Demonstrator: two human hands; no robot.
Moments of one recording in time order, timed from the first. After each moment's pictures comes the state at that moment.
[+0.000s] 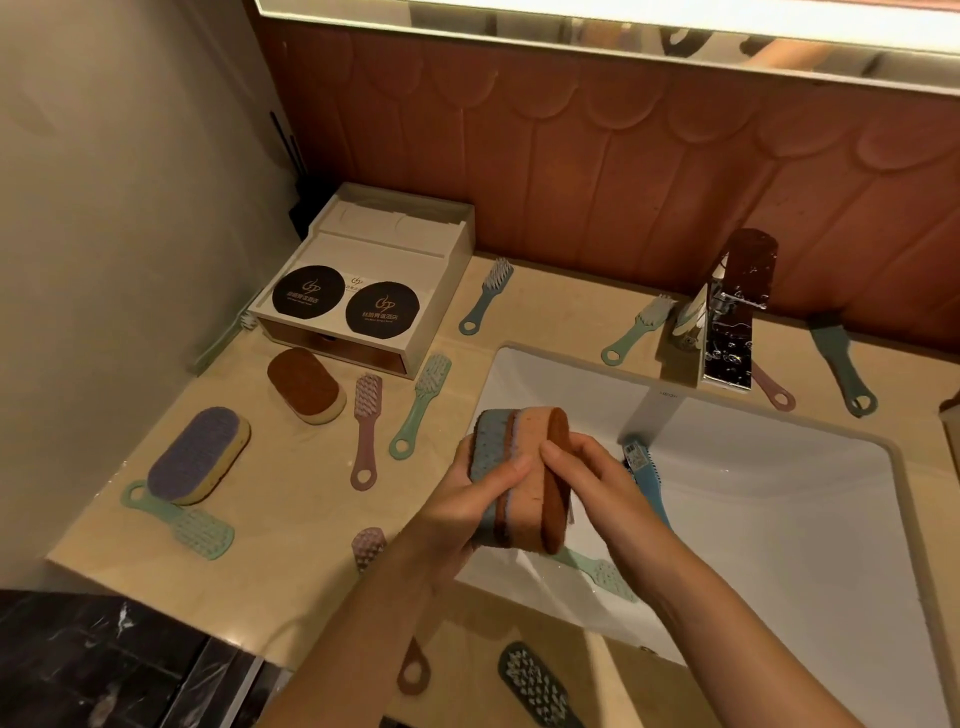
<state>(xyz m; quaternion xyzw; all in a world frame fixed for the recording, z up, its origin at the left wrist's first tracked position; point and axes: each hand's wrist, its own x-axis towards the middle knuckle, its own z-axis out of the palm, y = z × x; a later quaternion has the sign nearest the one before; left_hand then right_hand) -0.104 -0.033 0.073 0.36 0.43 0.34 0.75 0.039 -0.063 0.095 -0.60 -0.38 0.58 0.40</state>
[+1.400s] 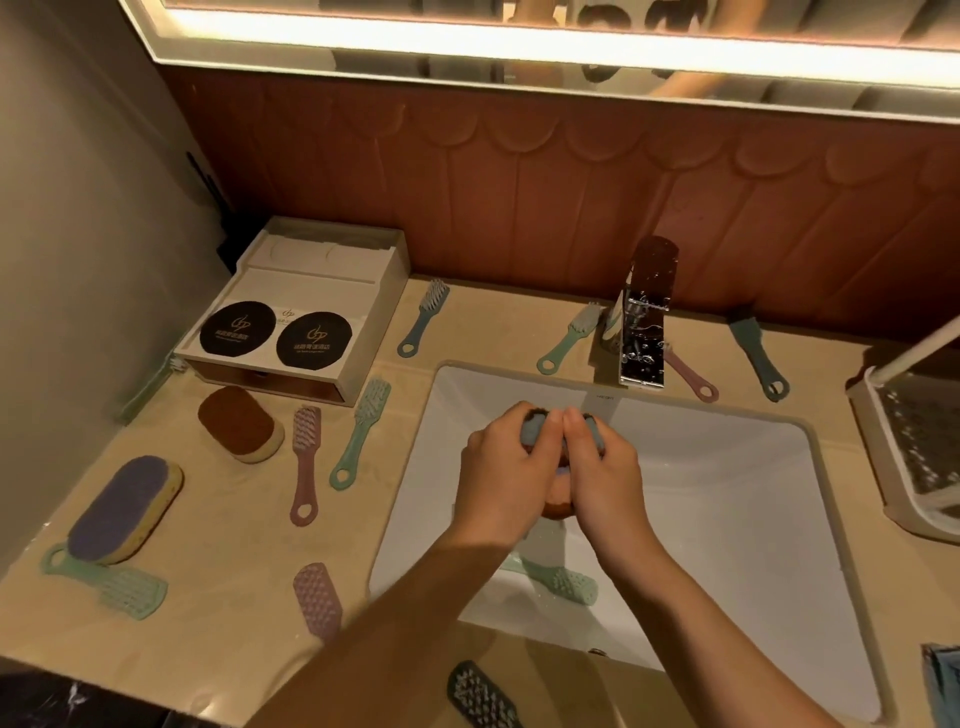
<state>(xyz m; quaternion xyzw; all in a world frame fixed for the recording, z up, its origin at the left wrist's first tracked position) -0.006 -0.027 0.106 0.67 0.53 0.32 0.40 0.079 -0.060 0.100 -0.67 -0.34 0.37 0.55</state>
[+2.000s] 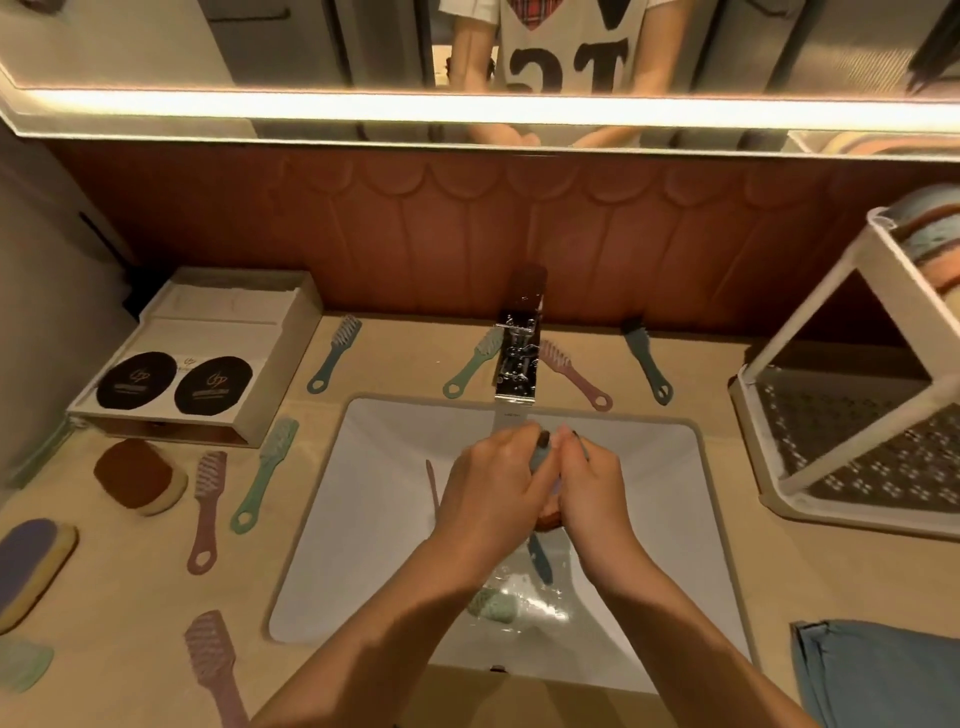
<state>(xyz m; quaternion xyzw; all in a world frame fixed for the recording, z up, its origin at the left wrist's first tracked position) 0.087 -0.059 0.127 0.85 0.40 0.27 0.22 0.176 -0.095 0.119 -0.69 -0.27 0.38 0.55</state>
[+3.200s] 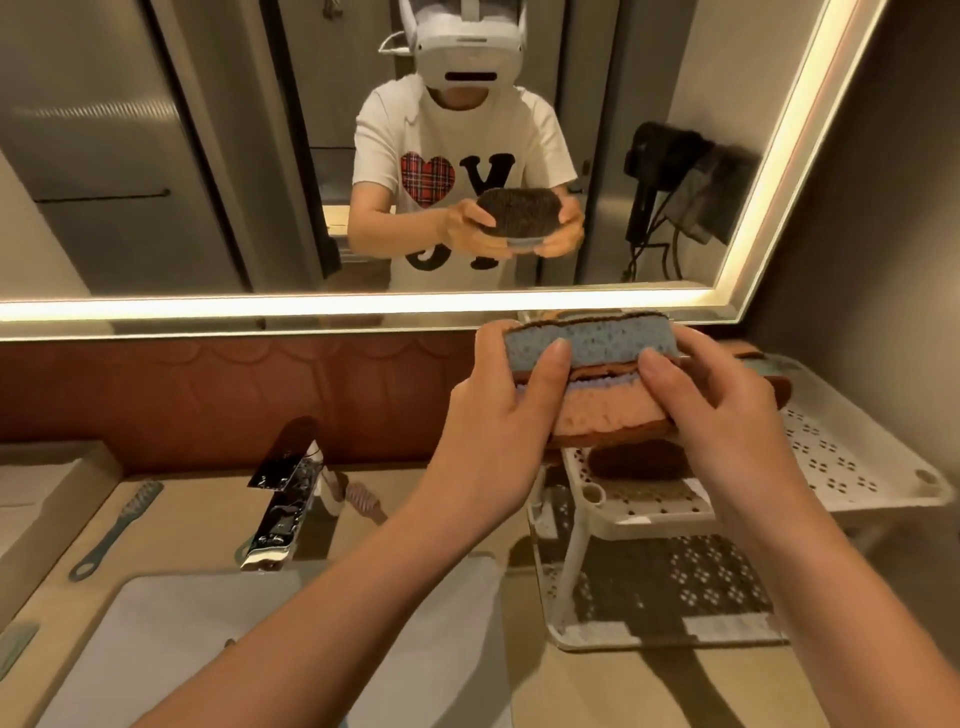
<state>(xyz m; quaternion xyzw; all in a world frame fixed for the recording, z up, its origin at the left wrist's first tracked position) 0.323 -0.104 0.291 0.75 0.25 0.41 0.46 0.457 -0.189 0.289 -0.62 -0.43 0.19 0.63</state>
